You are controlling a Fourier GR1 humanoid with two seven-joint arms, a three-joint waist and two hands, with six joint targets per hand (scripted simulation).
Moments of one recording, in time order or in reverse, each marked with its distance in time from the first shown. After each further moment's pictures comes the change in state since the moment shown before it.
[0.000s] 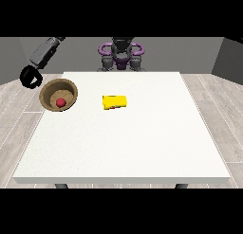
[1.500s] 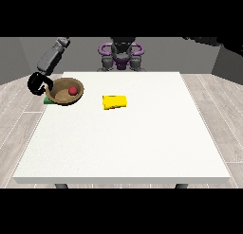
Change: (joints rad) left arm -0.130 -0.027 -0.032 0.071 -0.095 -0.002 -0.086; right arm 0.033 0.099 -0.001 -0.285 -0.045 -0.073 0.007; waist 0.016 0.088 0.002
